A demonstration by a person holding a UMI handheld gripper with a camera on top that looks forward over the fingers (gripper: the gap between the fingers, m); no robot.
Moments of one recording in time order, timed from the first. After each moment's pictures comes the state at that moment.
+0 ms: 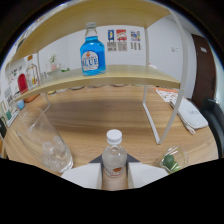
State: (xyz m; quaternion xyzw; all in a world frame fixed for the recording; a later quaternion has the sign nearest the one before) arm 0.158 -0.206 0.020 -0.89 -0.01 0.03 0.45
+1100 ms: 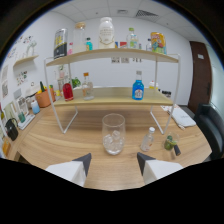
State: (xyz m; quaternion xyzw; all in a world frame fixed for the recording) arm 0.045 -0.333 0.119 -0.87 -0.01 0.02 0.49
